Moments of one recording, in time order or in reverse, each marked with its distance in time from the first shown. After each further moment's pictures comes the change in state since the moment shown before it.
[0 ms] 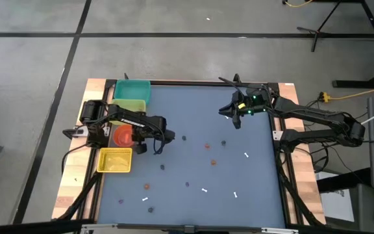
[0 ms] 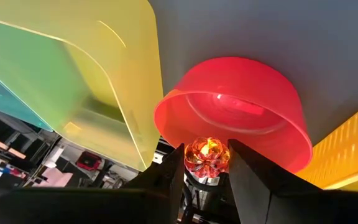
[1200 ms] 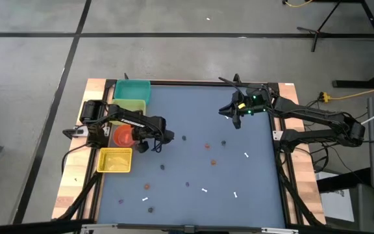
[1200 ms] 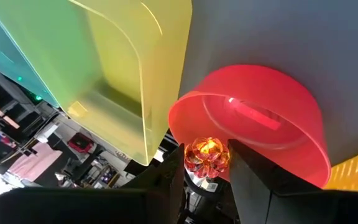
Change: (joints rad) left arm 0.001 0.000 -0.019 0.003 -0.055 -0.177; right arm 0.000 0.000 0.000 0.000 0.000 0.000
